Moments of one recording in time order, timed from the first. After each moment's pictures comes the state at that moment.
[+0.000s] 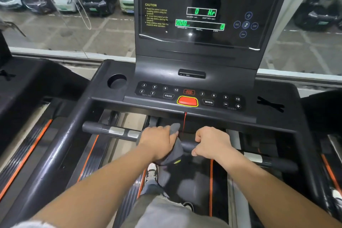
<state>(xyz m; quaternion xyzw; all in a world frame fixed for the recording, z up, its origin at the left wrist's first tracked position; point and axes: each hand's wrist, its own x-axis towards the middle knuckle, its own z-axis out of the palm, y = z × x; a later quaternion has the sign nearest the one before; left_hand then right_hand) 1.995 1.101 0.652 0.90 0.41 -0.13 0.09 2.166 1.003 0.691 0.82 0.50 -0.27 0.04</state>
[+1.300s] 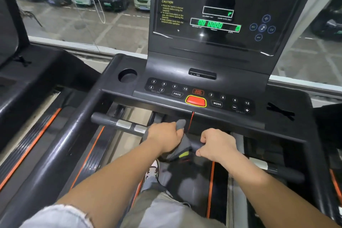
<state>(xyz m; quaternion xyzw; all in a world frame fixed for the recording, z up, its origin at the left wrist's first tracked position) 2.003 1.100 0.645 0.87 0.46 -0.10 0.11 2.165 1.001 0.682 0.82 0.52 -0.24 0.05</state>
